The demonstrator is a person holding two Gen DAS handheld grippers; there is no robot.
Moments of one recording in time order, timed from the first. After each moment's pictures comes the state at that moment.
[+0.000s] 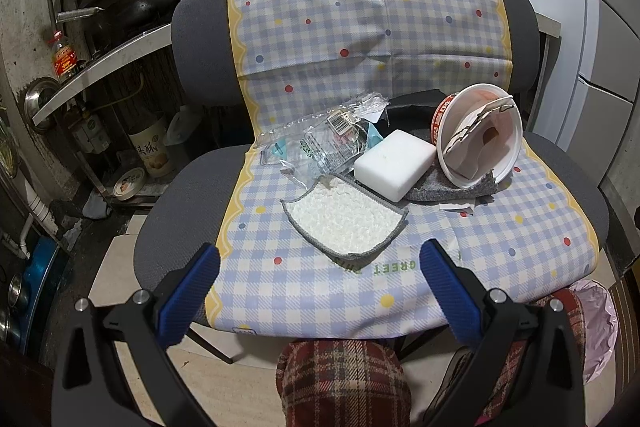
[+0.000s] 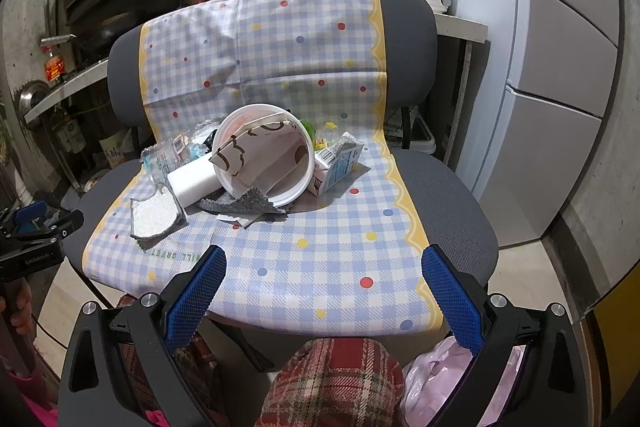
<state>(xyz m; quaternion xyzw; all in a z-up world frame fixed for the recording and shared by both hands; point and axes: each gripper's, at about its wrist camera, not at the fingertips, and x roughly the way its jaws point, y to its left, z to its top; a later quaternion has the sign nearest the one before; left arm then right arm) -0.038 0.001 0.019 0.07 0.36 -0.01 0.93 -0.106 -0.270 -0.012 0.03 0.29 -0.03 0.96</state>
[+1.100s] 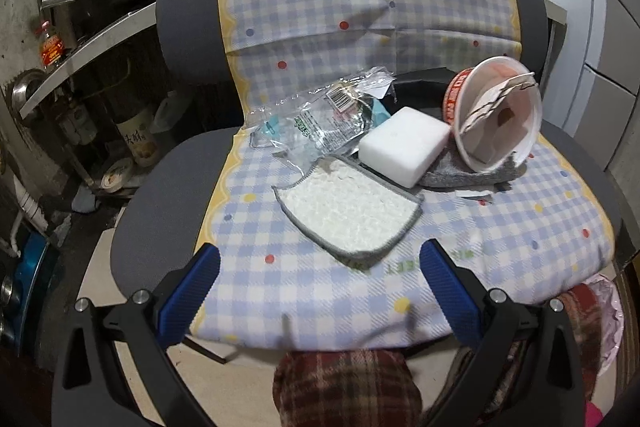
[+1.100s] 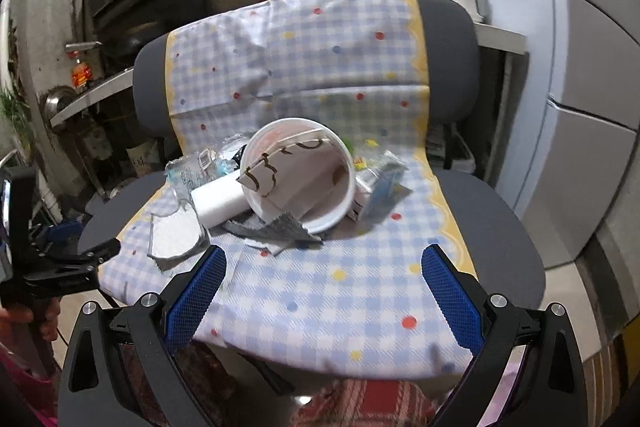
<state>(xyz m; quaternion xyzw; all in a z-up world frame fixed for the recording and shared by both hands) -0.005 0.011 -0.028 0.07 0.38 -0.02 0.92 -0.065 -0.257 -0.024 0.09 0.31 0.06 0.94</state>
